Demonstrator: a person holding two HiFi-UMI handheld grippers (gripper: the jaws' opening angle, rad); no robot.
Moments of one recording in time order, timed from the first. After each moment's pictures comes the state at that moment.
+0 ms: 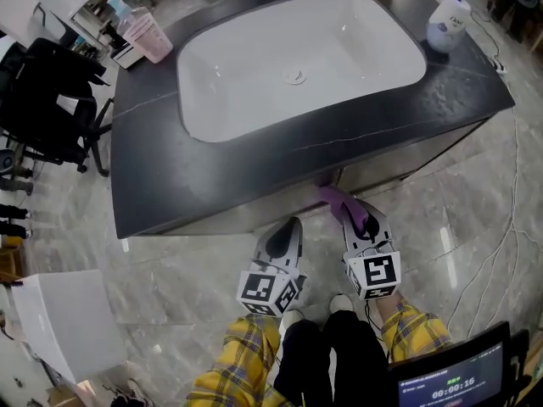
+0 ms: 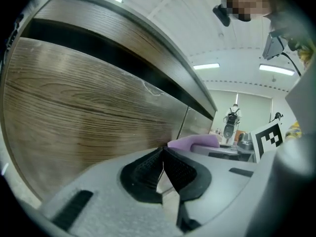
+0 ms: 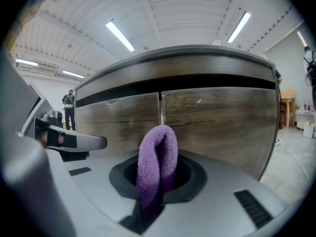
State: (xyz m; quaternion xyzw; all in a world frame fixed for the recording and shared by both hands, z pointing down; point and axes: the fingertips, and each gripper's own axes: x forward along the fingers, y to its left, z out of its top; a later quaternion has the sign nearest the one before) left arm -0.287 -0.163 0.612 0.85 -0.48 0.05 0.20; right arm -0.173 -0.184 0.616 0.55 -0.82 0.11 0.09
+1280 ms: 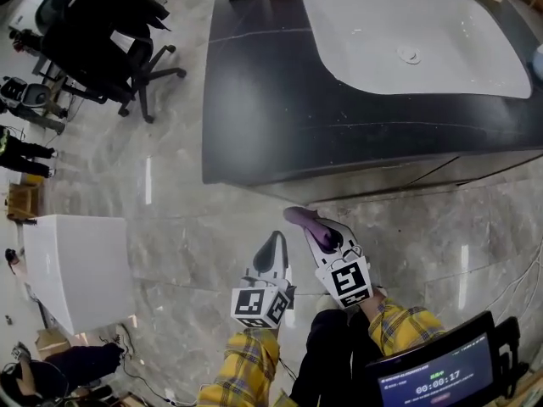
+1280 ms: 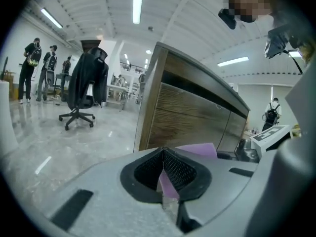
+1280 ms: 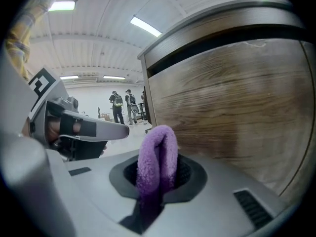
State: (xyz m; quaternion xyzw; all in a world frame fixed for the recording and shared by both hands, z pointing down) left arm -0.533 -0.073 0.632 0.73 -0.64 0.07 0.21; right arm -0.474 -0.100 0.662 0.31 -0.93 0.14 0.11
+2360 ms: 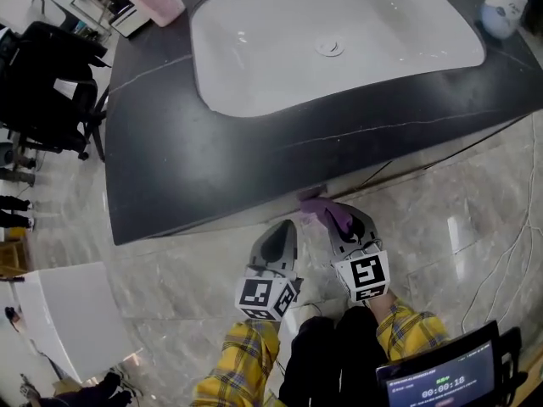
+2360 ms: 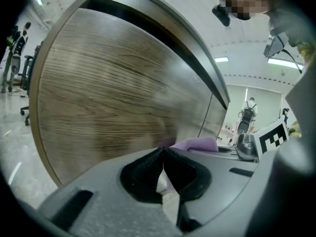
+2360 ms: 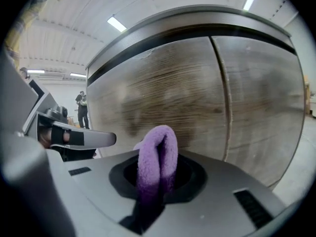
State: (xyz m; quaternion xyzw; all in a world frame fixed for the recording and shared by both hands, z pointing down) left arm -0.382 -0.160 0.678 0.83 -0.52 0.08 0.21; right arm -0.293 -0.183 0.694 0.49 -0.85 0.15 0.10
